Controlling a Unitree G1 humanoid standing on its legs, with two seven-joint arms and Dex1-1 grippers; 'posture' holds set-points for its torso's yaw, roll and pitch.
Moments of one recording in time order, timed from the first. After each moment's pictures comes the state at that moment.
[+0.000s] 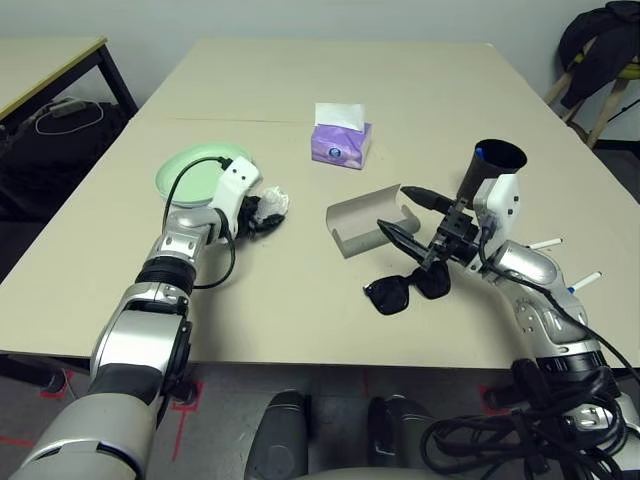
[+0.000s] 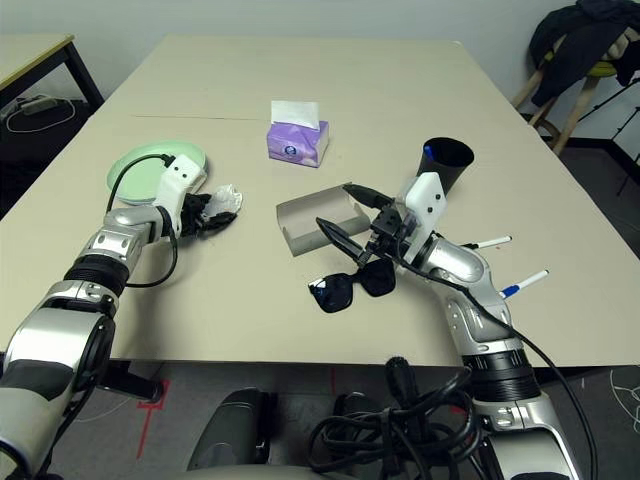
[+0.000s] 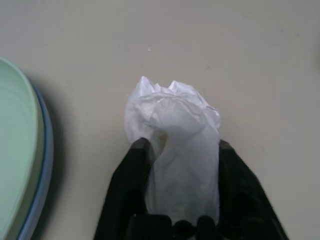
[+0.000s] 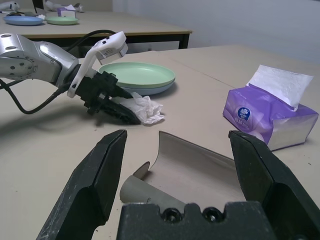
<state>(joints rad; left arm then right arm) -0.88 0.47 -0.09 1.04 0.03 0.06 -0.76 -0.32 -0.37 0.02 -0.03 0.36 0.09 0.79</state>
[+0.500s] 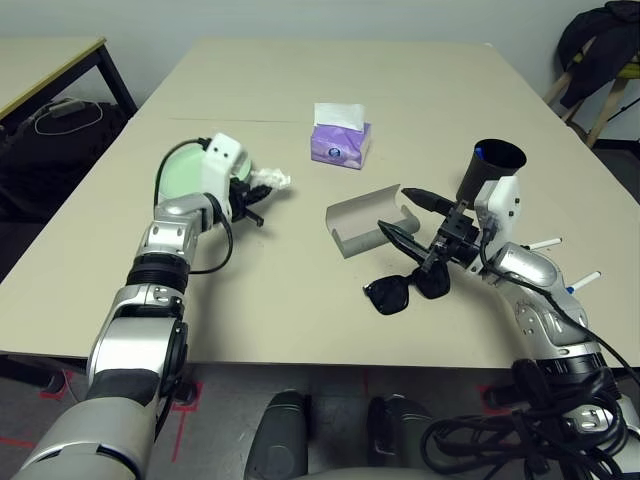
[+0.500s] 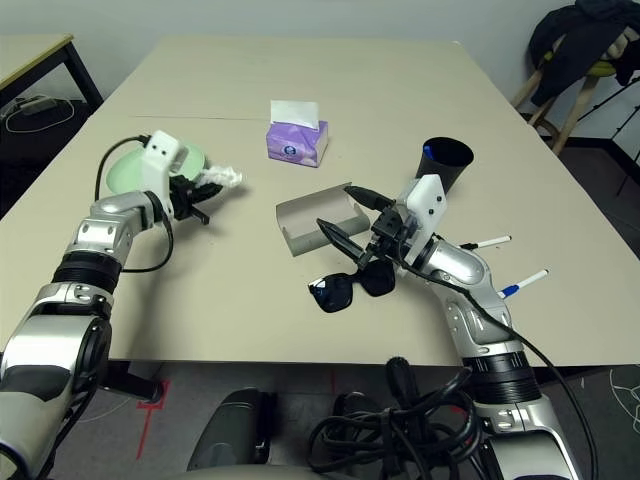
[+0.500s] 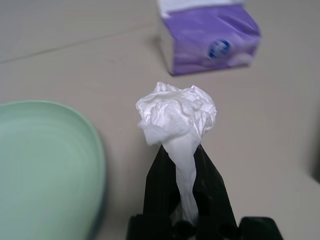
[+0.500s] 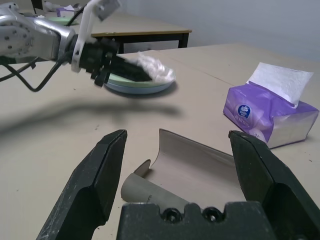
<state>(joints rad) -0.89 0.45 0.13 0.78 -0.12 0.31 -0.60 -0.31 -0.36 0.02 -0.03 0.36 0.09 0.79</state>
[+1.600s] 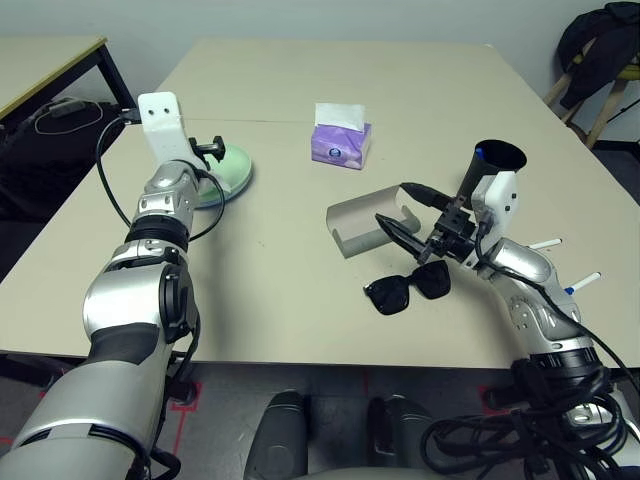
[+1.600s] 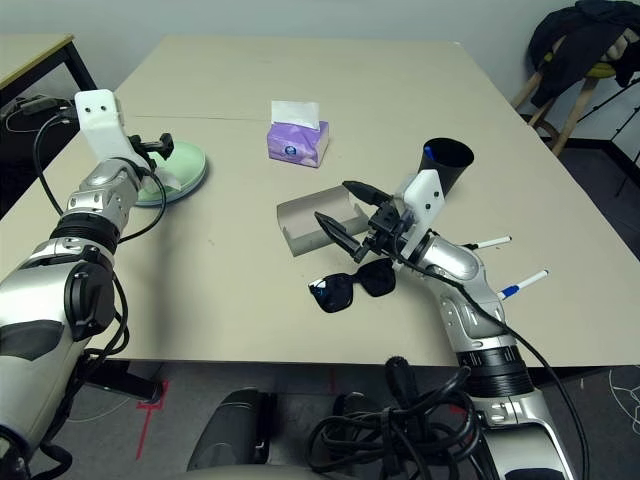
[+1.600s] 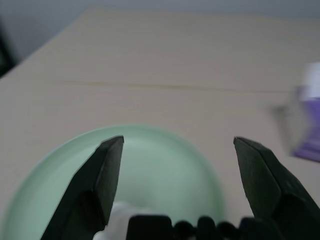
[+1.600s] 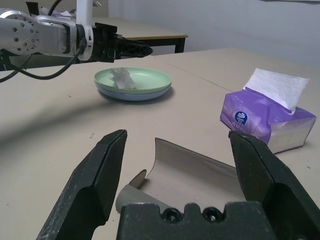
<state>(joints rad) -1.03 0.44 0.24 1.09 -0.18 0.07 -0.52 -0.34 -0.35 0.02 0.01 0.36 0.08 0.77</state>
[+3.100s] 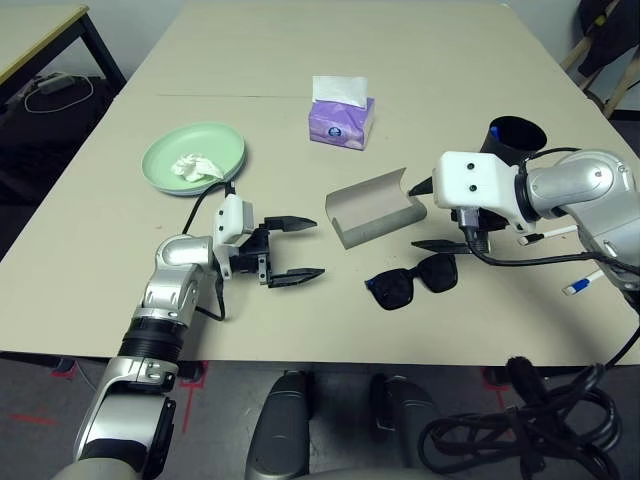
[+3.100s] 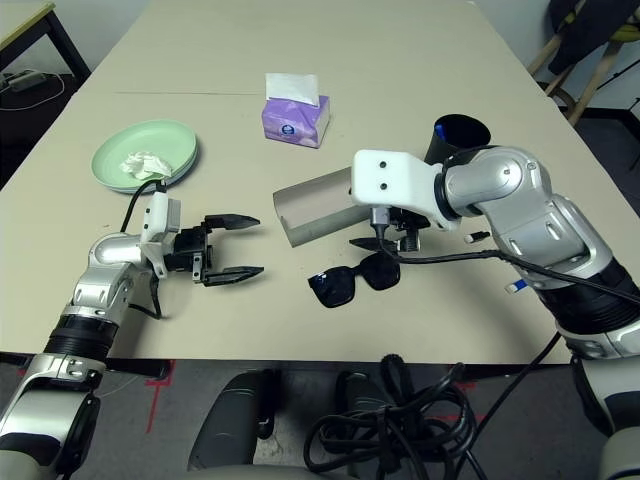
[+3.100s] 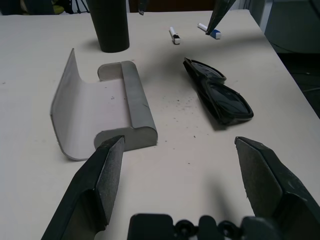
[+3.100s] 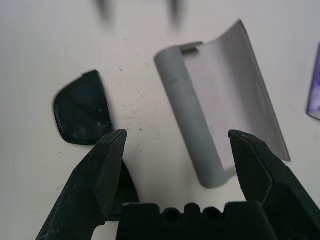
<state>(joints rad) -0.46 0.48 -0.05 0.36 -0.31 -0.14 -1.38 -0.76 -0.88 0.36 -0.31 0.03 0.53 1.26</state>
